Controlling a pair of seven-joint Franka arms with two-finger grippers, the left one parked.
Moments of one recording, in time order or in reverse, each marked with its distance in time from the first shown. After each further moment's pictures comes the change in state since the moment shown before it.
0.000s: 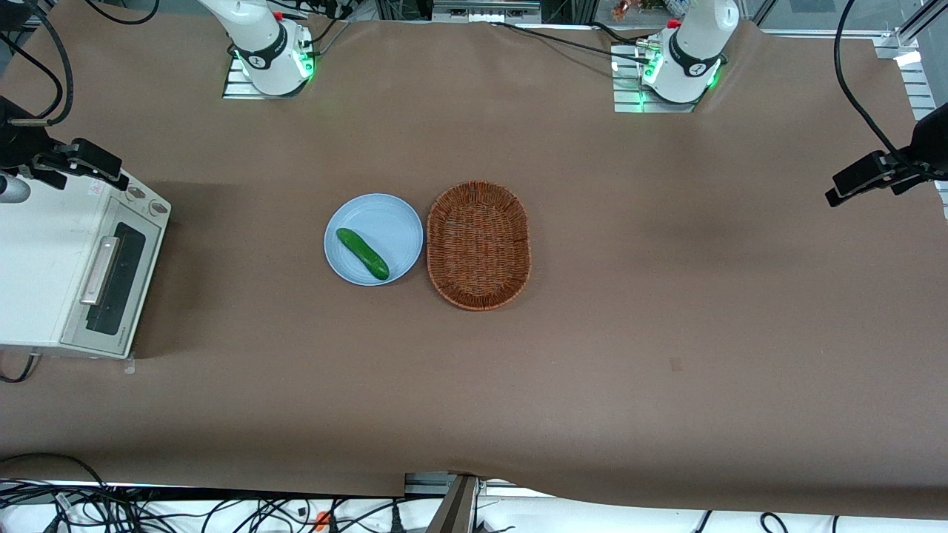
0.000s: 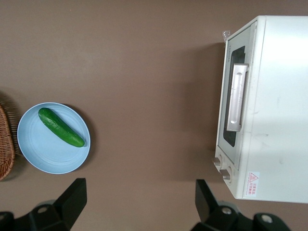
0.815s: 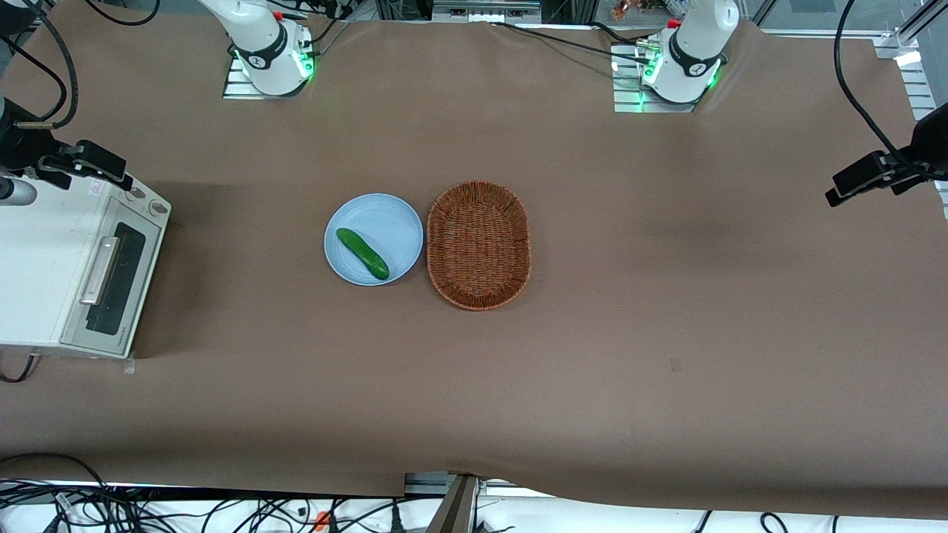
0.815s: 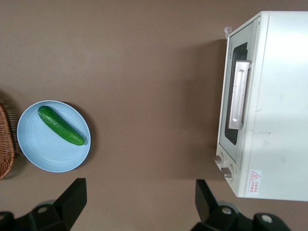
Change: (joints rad) arm 0.004 0.005 0.000 0.000 0.000 -0.007 0.006
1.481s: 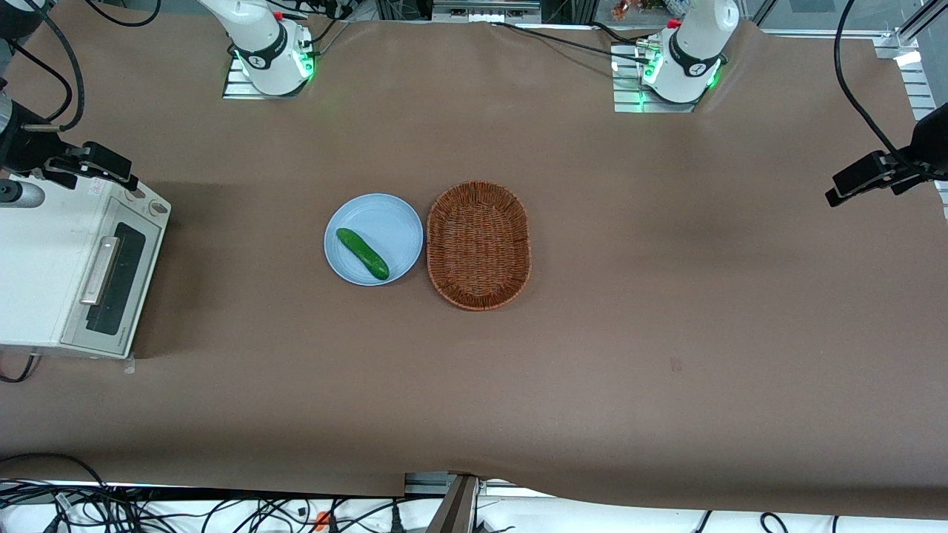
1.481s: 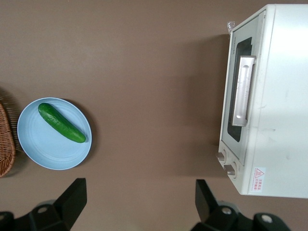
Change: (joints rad) arm 0.010 0.009 0.001 0.000 0.000 -0.013 0.012
